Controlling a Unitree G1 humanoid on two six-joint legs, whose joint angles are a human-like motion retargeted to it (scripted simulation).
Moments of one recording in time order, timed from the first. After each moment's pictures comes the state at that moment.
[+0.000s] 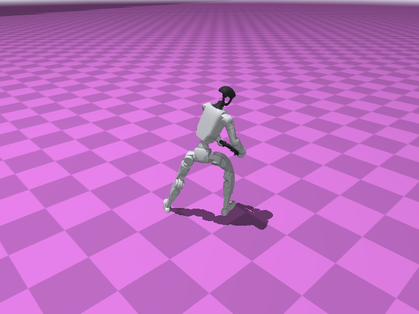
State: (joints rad) left arm -0.70 -0.07 -0.50 1.30 1.01 -0.68 0.48; right arm -0.55 -0.54 0.49 0.88 -1.56 -0.78 -0.85; waist -0.61 0.31 0.23; left_leg -0.34 0.51 0.36 0.02 0.01 -0.26; right_leg -0.93 -0.28 -0.18 0.97 -0.48 -0.06
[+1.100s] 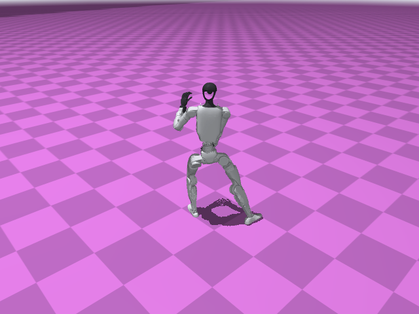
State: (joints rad) left arm -0.38 0.61 0.07 -0.31 0.38 -0.49 0.54; right arm -0.54 0.12 0.08 1.53 0.93 -0.21 0.44; waist 0.05 0.16 0.03; left_leg -0.65 0.25 0.16 0.76 -0.45 -0.12; right_leg 0.06 -0.47 -0.91 -0.01 0.25 0.09
